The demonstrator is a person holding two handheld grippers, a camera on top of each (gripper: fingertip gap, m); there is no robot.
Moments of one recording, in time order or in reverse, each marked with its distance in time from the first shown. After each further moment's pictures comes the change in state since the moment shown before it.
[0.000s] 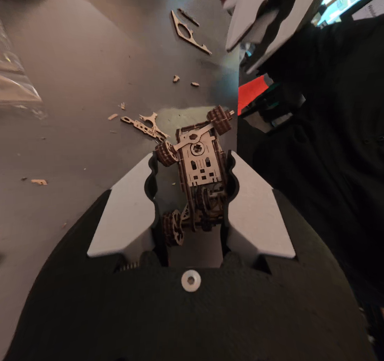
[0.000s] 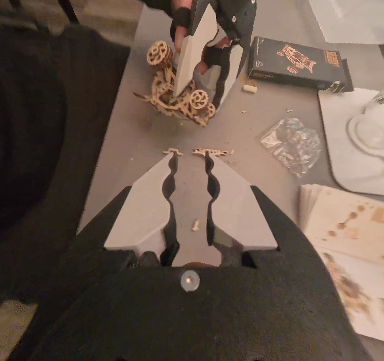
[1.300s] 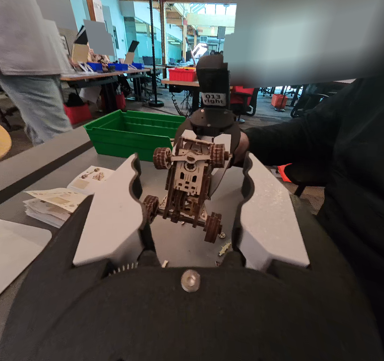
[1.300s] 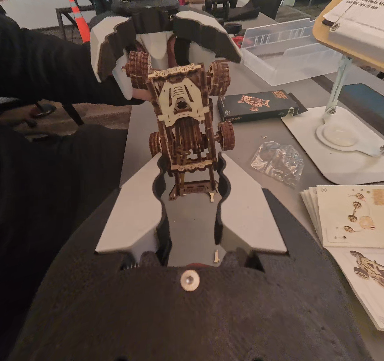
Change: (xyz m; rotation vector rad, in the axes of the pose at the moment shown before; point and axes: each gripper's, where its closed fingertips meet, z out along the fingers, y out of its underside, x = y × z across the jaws) left arm 0.115 -0.133 -0.014 0.576 -0.176 0.618; right arm 0.008 -0.040 -0.025 0.321 0.132 0.229
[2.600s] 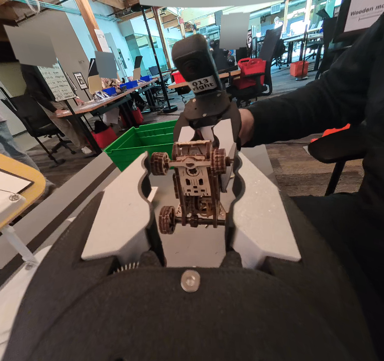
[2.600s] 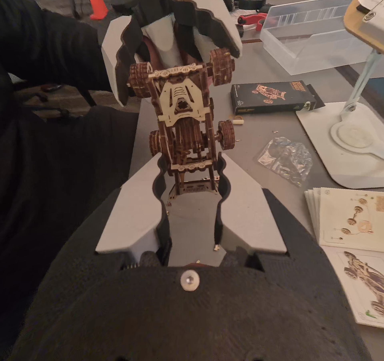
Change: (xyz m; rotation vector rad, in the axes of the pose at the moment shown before) left arm 0.012 -0.003 0.007 -0.012 -0.028 0.271; right arm -0.010 -0.003 -0.006 -0.104 -0.071 -0.037
